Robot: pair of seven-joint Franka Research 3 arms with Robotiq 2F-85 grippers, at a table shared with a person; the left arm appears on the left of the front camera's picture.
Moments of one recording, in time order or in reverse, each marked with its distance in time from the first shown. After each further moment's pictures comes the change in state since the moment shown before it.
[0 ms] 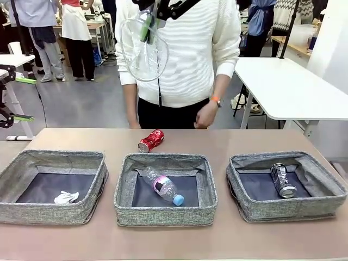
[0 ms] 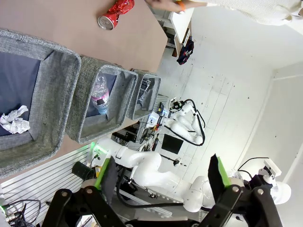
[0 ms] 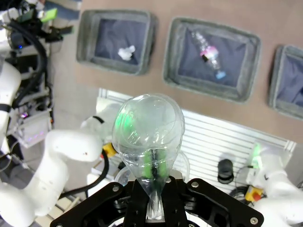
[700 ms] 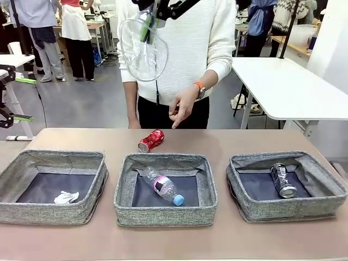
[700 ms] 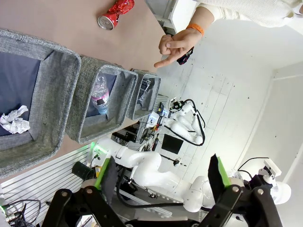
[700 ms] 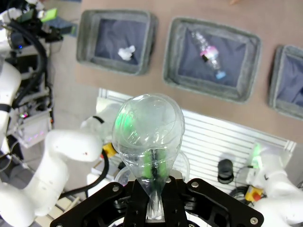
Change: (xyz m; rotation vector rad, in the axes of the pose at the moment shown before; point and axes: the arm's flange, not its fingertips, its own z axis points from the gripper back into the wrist) left arm 0.000 0.000 0.000 0.000 0.000 0.000; right arm 0.000 0.000 0.000 0.000 0.000 0.000
